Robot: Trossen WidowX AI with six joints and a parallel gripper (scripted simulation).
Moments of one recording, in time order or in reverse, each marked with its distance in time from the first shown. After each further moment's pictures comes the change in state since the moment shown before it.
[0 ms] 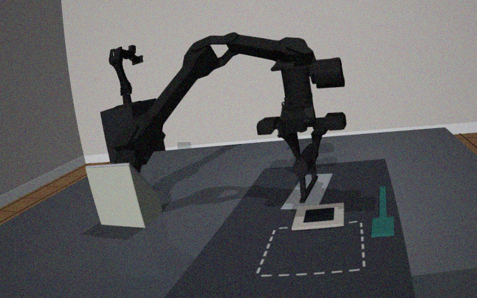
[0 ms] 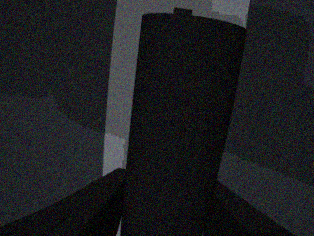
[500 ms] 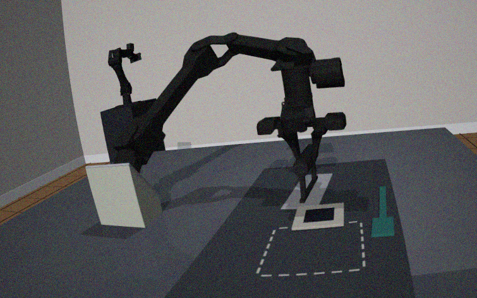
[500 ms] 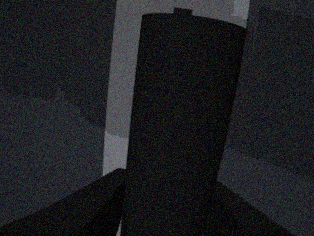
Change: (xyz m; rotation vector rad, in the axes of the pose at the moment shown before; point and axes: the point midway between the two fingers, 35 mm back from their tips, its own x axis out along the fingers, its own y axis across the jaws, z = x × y) arm 0.000 0.000 0.000 0.001 0.000 0.000
